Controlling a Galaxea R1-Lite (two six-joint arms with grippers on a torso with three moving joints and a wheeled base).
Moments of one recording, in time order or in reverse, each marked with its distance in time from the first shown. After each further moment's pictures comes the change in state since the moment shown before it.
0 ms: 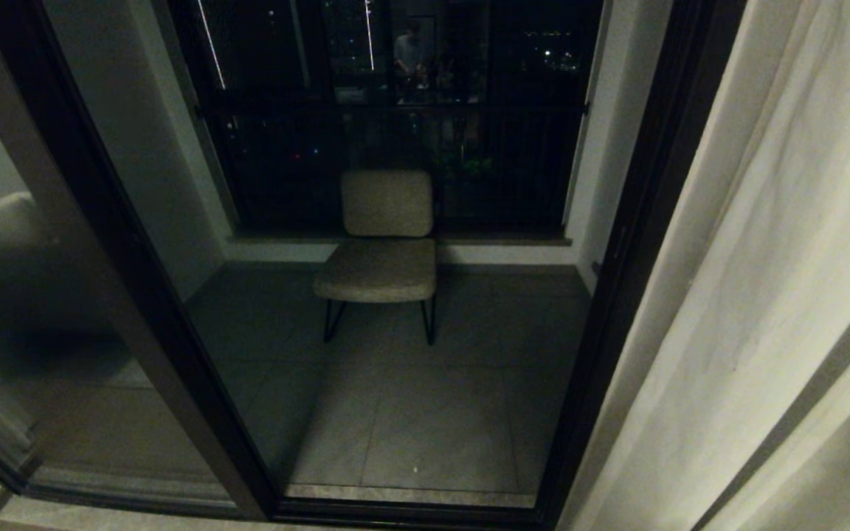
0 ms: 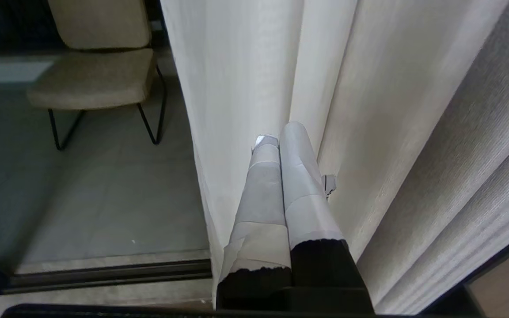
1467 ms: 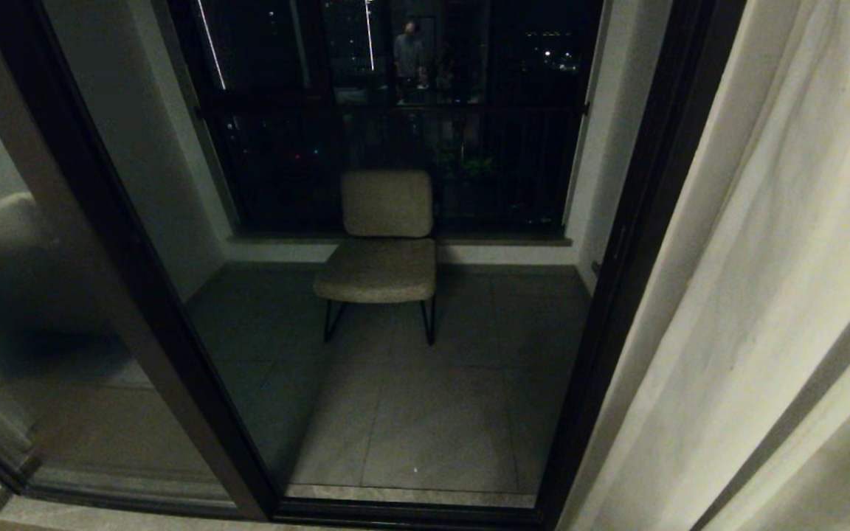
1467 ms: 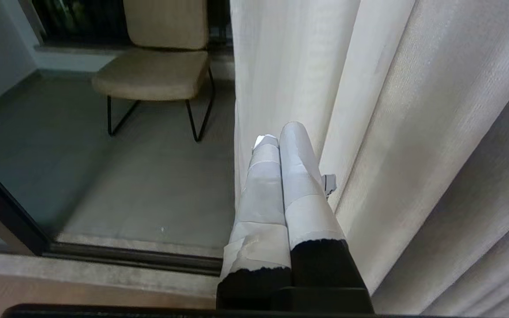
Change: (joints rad) left arm 0.000 0.000 0.001 -0.005 0.000 0.000; right arm 0.553 -0.275 0.108 0.114 -0.365 0.016
